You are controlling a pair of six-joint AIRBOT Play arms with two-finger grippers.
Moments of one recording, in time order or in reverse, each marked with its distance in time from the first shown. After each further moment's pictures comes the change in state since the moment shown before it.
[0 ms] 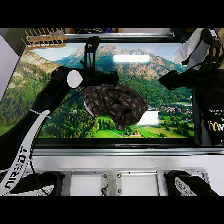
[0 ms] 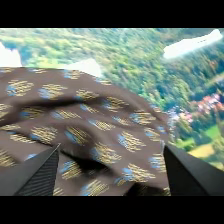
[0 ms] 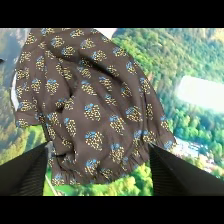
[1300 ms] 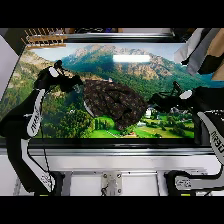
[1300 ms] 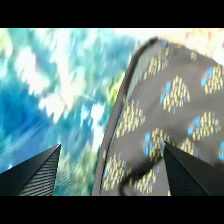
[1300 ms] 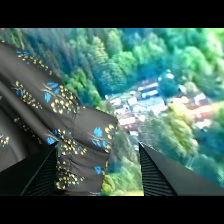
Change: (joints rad) left arm 0.448 -0.552 0.277 -0.080 -0.166 -0.113; right arm -0.027 -0.494 -0.321 0.140 -0.417 0.279
